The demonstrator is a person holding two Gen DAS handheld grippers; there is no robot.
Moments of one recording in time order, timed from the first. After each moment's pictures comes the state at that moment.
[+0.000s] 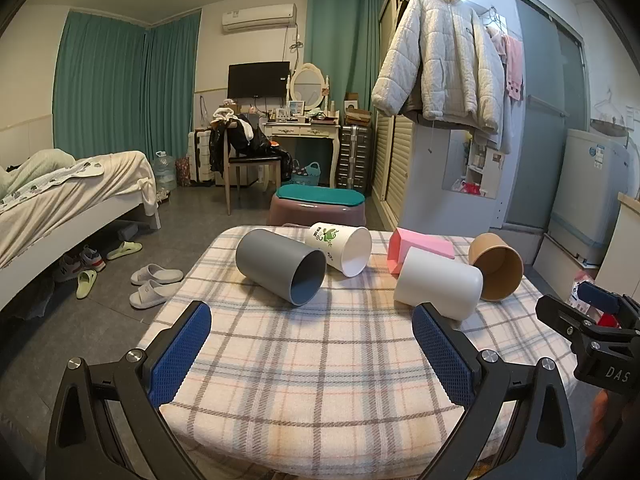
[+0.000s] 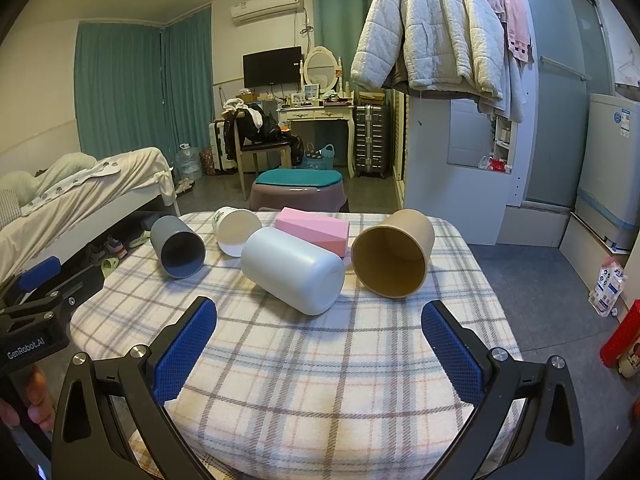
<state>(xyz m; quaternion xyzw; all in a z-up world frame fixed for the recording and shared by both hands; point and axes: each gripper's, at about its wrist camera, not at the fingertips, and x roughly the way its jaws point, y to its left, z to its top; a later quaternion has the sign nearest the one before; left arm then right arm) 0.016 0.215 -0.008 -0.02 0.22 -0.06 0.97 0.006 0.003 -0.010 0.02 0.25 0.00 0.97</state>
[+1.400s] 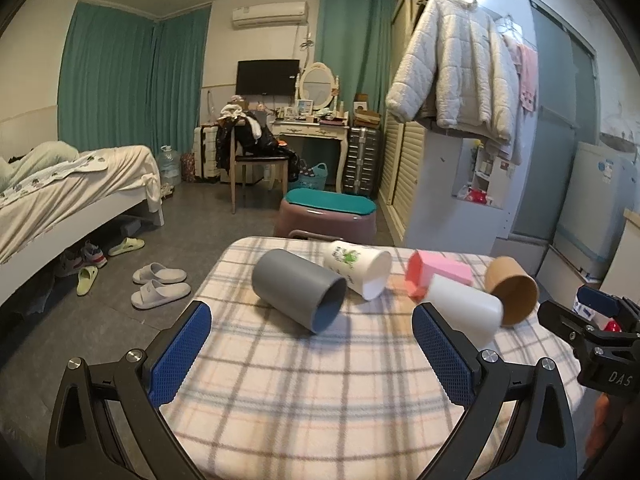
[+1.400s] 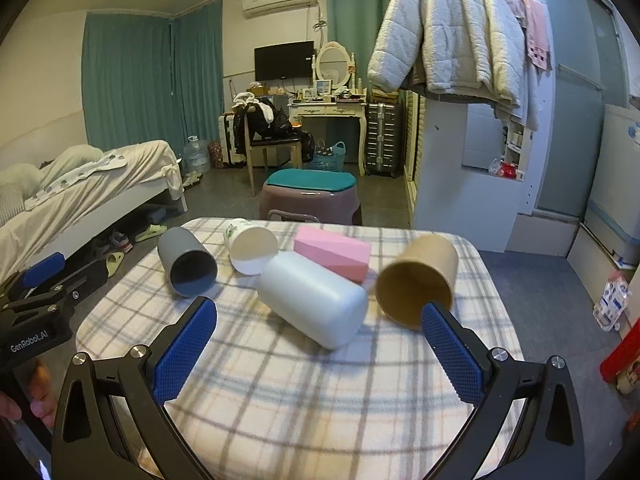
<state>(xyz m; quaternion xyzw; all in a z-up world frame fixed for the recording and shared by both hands) 0.054 0.242 0.009 -0.04 0.23 -0.05 0.97 0.050 0.026 0.016 0.00 0.26 0.02 0.97</state>
